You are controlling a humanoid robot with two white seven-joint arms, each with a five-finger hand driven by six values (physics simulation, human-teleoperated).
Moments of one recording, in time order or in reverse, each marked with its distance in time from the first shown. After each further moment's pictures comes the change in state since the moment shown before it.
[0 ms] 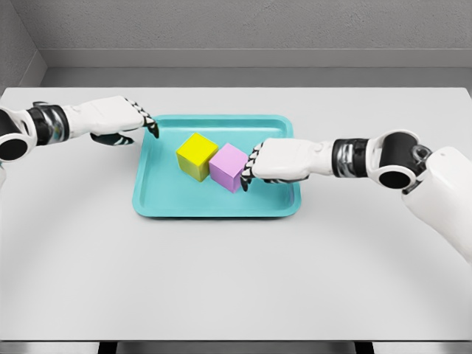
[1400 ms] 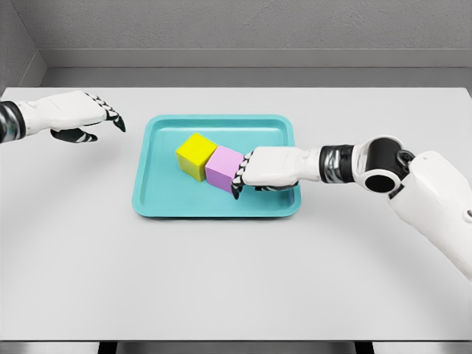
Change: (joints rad) left arm 0.011 0.124 0.014 -0.002 0.090 0.000 0.000; right arm 0.003 0.039 0.029 0.023 -0.003 0.000 0.000
